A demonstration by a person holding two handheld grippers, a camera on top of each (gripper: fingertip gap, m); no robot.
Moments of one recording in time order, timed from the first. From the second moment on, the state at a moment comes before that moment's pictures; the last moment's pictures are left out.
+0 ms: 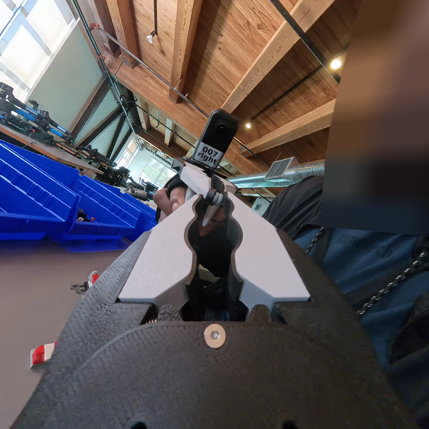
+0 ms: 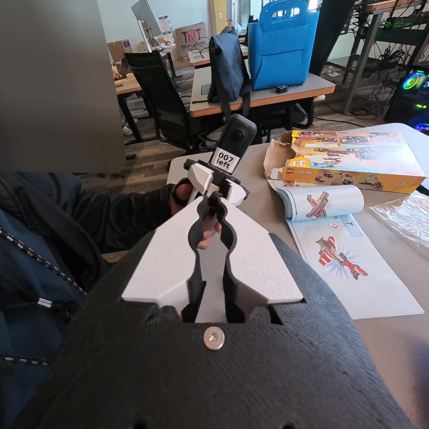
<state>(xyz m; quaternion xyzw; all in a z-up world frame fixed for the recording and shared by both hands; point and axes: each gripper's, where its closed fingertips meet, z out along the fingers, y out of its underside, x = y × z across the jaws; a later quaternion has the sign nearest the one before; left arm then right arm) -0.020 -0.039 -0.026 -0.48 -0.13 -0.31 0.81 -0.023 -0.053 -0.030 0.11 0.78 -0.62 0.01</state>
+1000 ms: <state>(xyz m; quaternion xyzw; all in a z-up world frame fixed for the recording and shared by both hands) -0.018 -0.041 -0.020 -0.47 -0.12 -0.30 0.82 -0.019 -0.053 -0.021 0.13 0.70 -0.68 0.17</state>
